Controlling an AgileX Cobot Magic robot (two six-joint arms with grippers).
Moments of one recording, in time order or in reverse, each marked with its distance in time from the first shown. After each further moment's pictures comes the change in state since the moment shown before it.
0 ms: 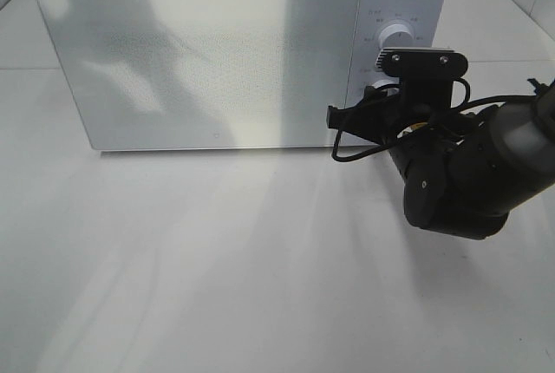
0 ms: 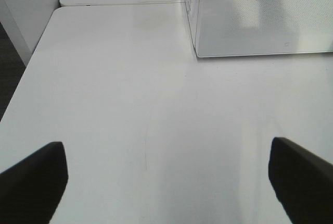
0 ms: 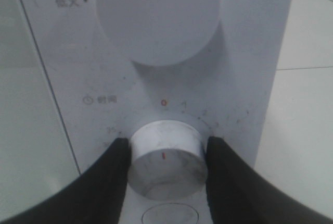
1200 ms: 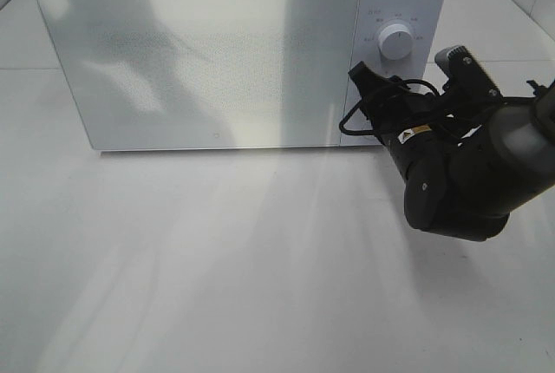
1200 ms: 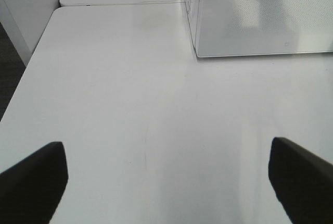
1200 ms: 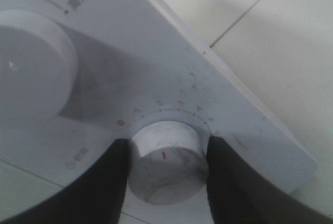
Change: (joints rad) left arm 0.000 0.000 0.000 0.000 0.000 0.000; right arm 0.000 0.001 0.002 -0.005 -0.018 0.814
